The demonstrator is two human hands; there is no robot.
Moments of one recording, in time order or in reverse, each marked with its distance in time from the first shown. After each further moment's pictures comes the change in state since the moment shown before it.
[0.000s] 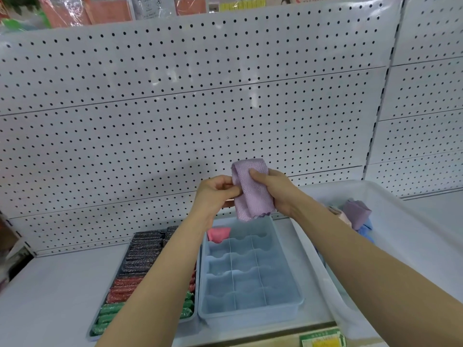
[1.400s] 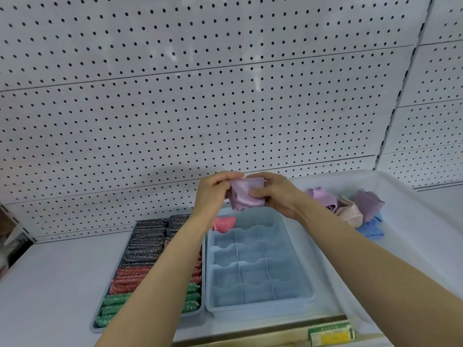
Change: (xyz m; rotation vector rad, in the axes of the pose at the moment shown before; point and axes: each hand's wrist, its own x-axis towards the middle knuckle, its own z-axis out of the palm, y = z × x) left_hand 0.012 -0.034 -0.020 0.045 0.055 0.021; right_hand 0.025 0.046 -0.007 -0.117 -0.127 0.058
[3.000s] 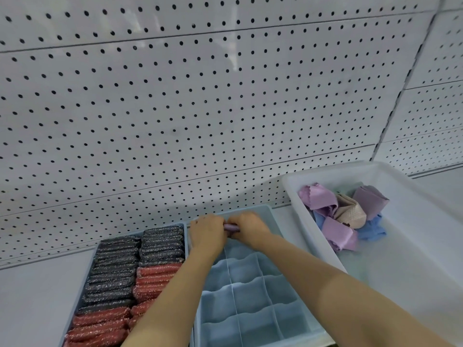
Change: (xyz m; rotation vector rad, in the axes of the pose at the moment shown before) left_hand 0.069 -0.161 0.017 1.372 -0.177 0.081; right_hand 0.088 0.128 0.006 -1.271 0.020 0.042
